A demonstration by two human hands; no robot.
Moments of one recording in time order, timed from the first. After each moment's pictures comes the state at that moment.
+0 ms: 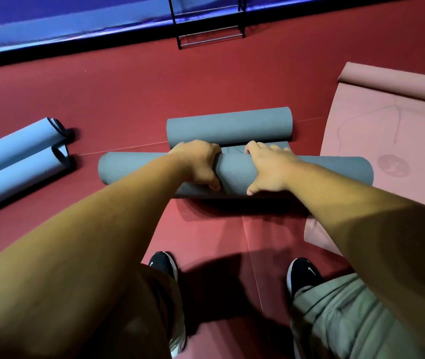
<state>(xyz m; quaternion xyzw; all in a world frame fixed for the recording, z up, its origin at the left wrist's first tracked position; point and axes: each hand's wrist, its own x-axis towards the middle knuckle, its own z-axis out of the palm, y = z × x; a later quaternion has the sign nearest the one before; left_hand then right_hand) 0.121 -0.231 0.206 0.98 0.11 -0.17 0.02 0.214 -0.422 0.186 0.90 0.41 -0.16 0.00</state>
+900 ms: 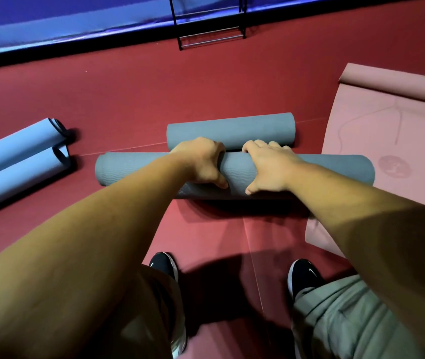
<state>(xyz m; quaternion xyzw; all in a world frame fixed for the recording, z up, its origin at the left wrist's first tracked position) 0.122 -0.236 0.212 0.98 0.10 -0.14 0.04 0.212 -0.419 0.189 0.90 0.42 -0.14 -0.01</state>
